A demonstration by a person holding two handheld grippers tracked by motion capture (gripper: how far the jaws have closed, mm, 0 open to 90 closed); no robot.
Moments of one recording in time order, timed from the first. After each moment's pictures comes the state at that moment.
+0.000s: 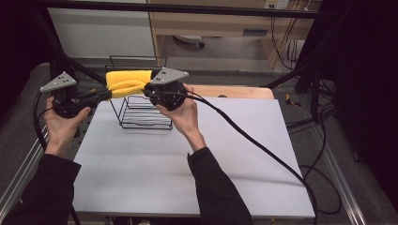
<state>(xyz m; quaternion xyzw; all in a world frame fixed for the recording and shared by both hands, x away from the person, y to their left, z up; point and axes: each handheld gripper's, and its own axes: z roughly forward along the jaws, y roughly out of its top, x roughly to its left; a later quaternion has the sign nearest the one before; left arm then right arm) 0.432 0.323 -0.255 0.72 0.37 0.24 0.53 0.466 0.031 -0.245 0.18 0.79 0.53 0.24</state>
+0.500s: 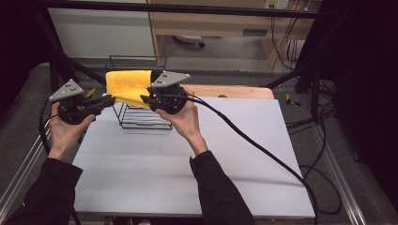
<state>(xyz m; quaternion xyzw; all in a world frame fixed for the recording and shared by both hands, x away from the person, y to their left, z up) 0.432 0.315 -0.276 0.74 0.35 0.25 0.51 0.459 0.029 -0.251 0.19 0.80 0.53 0.20</state>
